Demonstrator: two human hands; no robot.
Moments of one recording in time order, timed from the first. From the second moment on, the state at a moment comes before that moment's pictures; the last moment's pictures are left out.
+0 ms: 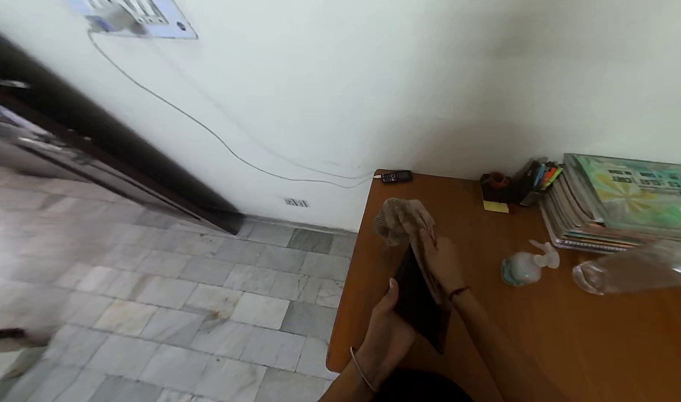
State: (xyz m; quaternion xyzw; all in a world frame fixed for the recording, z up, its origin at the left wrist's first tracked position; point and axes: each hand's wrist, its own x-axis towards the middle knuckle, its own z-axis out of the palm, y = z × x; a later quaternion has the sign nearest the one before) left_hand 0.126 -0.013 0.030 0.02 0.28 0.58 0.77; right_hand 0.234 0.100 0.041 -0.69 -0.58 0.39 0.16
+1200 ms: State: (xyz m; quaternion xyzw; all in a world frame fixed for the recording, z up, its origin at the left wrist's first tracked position) left_hand 0.128 0.003 0.019 0.08 0.41 0.60 0.68; right_hand 0.209 0.006 -0.001 -0.72 -0.54 0.36 0.25
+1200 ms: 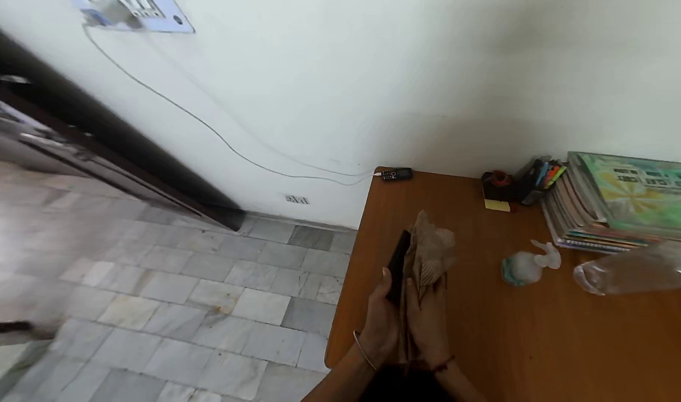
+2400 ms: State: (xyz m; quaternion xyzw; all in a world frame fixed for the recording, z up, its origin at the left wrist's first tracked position) left_hand 0.129 -0.016 0.022 0.07 0.35 0.55 0.76; right_hand 0.247 0.101 0.042 -0.69 -0.63 0.36 0.02
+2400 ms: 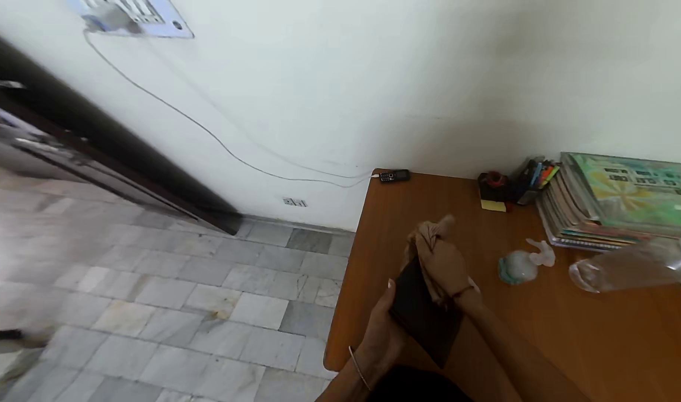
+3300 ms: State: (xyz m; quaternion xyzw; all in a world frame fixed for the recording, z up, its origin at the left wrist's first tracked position) left_hand 0.111 0.040 0.037 0.06 0.39 0.58 0.71; right_hand 0.259 -0.024 0.007 -0.43 -0.80 0.22 0.35
